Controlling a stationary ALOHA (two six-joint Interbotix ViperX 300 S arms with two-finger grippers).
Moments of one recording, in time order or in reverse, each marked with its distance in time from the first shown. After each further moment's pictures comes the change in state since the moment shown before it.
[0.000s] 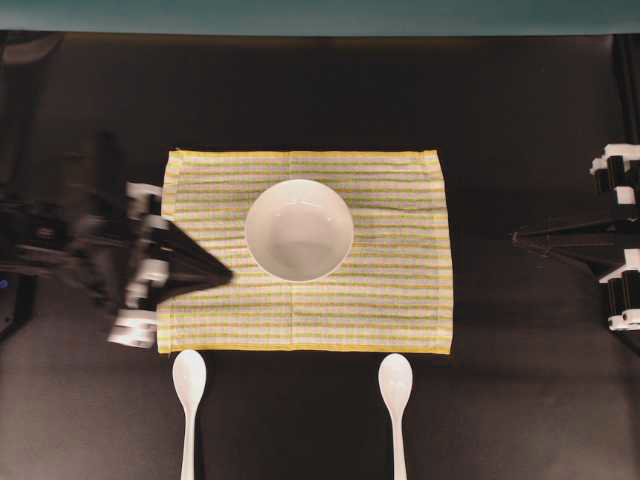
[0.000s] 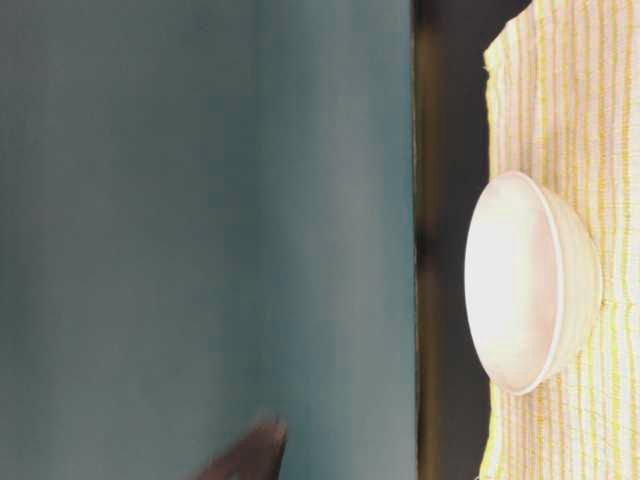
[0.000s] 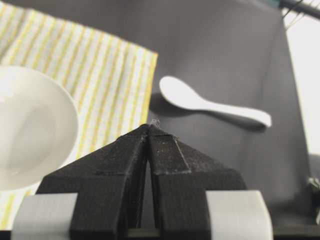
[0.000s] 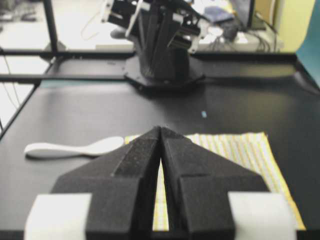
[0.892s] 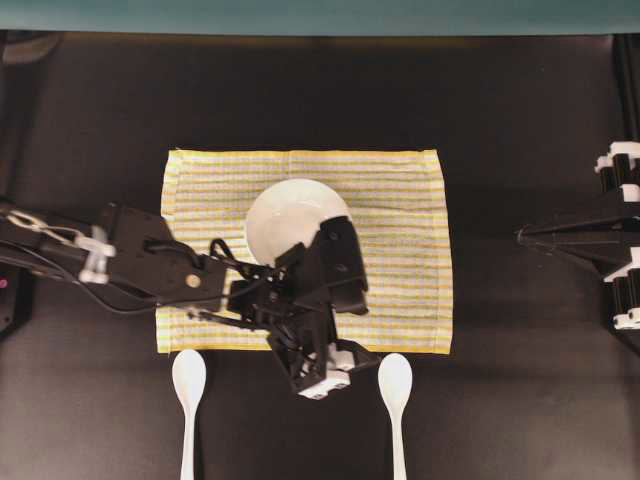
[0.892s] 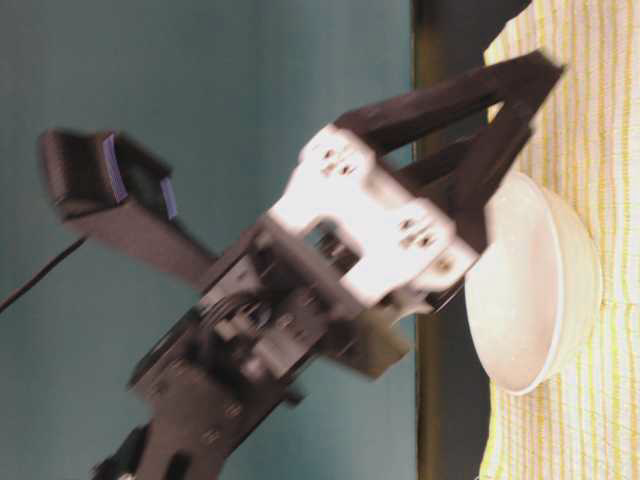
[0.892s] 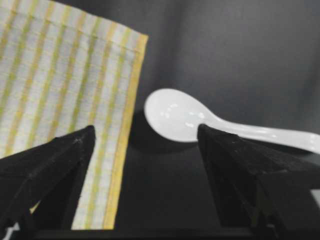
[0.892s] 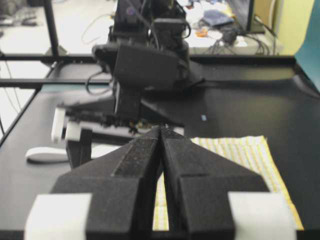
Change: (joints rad) left arm -0.060 0.624 -0.518 0.002 0.166 -0.002; right arm 0.000 -0.023 0.002 0.005 0.008 0.000
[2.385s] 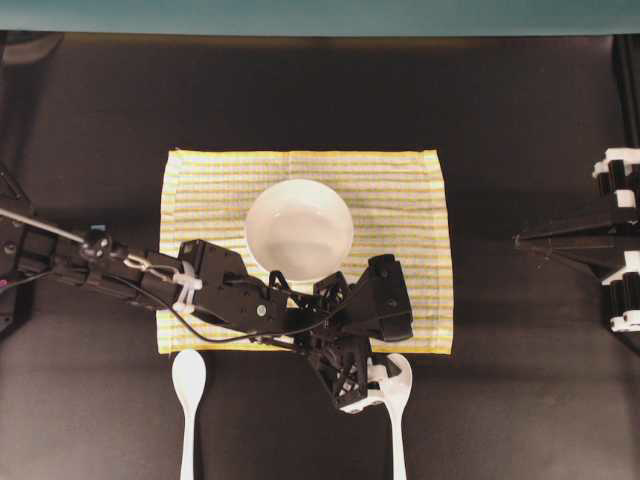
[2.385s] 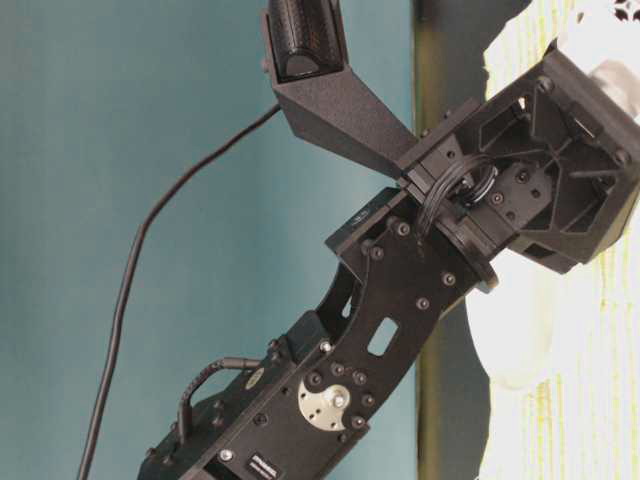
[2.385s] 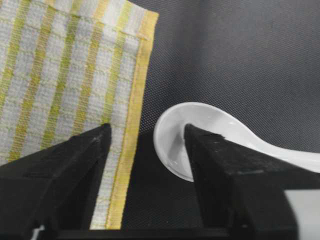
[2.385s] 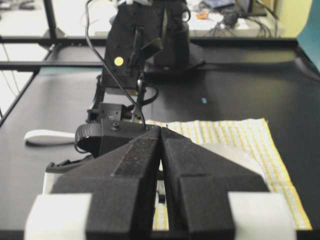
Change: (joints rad) left arm -0.015 0.250 -0.149 0.000 -0.026 0.005; right arm 0.000 -0.002 0.021 0.000 0.023 0.000
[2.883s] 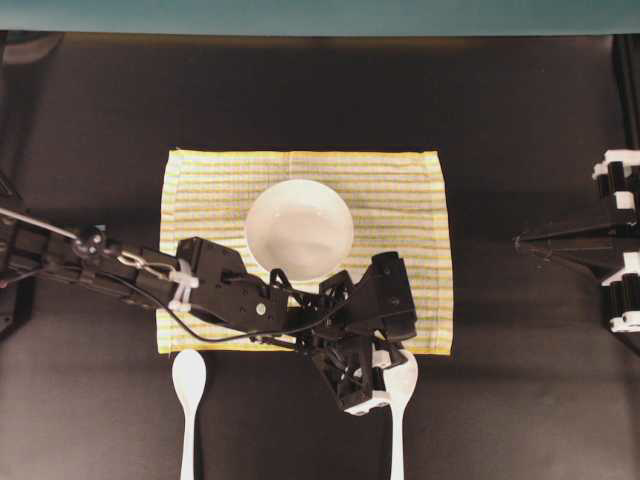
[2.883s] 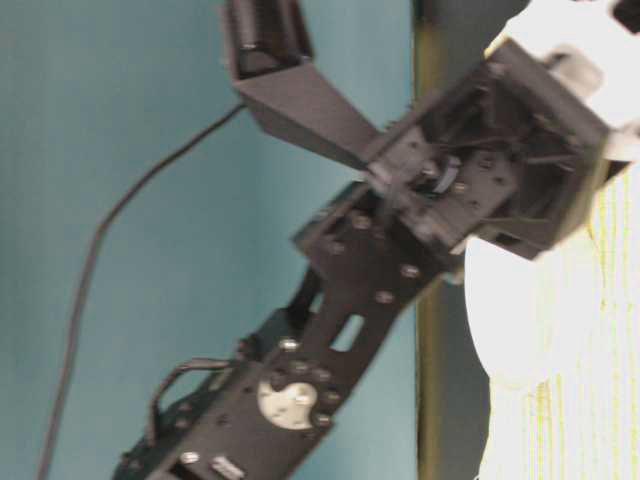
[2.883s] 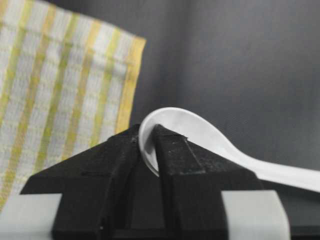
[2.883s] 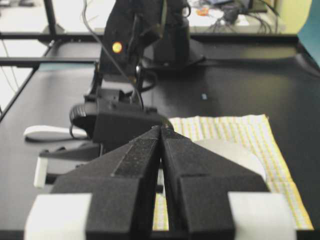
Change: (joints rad) left arm 0.000 -0.034 -0.015 0.000 -0.003 0.011; right arm 0.000 -0.005 0.011 0.000 0.002 0.000
